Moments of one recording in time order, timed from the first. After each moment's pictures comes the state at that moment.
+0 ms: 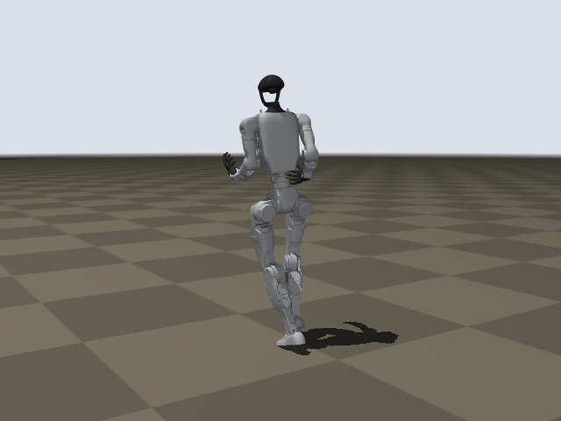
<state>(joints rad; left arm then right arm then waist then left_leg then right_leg) -0.04 -0.02 -0.02 0.30 -0.89 -0.60 -0.57 0.52 0.02 -0.05 0.08 0.40 -0.46 0.37 -0.16 0.01 -0.03 -0.08 -0.07 0.06 0.33 -0.13 0.12 -0.39 -0.04 -0.39 0.76 0.04 -0.08</state>
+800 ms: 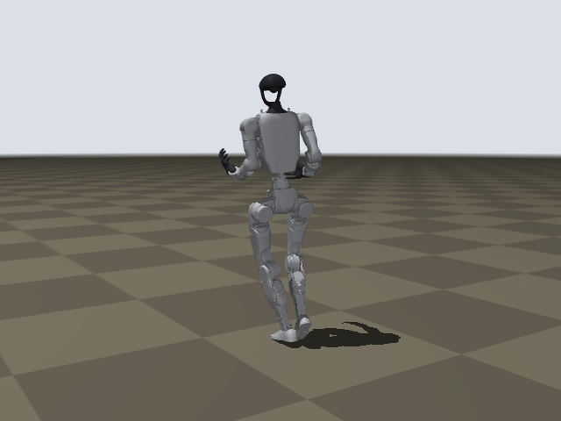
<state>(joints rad) 0.05 -0.01 0.02 0.25 -0.82 -0.71 -0.47 0.49 -0.07 -0.03 0.07 0.32 -0.47 0.40 -0.09 -0.01 -0.07 -0.18 -0.09 0.12 0.38 -0.14 0.19 -0.32 0.00 -0.29 0.83 0.11 -0.09</state>
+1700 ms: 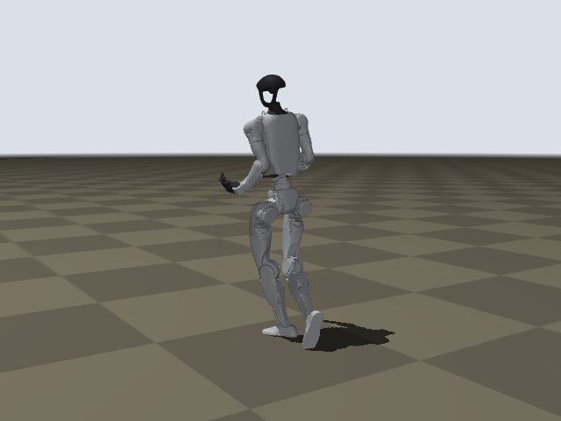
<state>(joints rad) 0.26 -0.01 0.10 0.42 -0.68 -0.53 -0.63 0.28 0.00 0.09 0.18 0.29 -0.44 0.44 -0.03 -0.06 -0.06 -0.22 -0.07 0.32 0.27 -0.13 0.26 -0.10 0.17 -0.20 0.74 0.52 0.20</state>
